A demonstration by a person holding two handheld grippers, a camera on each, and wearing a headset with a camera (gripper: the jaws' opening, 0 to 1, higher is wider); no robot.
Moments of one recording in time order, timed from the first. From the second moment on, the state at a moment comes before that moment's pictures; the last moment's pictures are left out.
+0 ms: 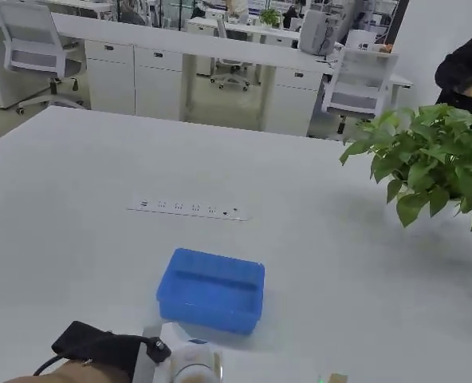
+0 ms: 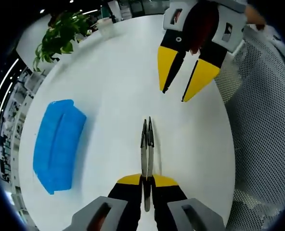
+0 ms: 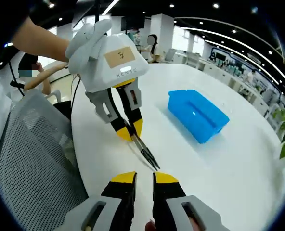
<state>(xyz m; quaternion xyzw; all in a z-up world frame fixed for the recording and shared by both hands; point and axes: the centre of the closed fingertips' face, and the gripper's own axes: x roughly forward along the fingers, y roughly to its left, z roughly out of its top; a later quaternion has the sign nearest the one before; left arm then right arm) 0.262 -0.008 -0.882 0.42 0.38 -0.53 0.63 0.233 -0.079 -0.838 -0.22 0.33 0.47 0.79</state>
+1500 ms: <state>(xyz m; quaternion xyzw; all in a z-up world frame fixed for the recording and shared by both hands) 0.230 0.083 -0.757 0.03 0.28 -0.22 0.93 0.228 -0.175 -0.776 -0.04 0.31 0.24 0.92</state>
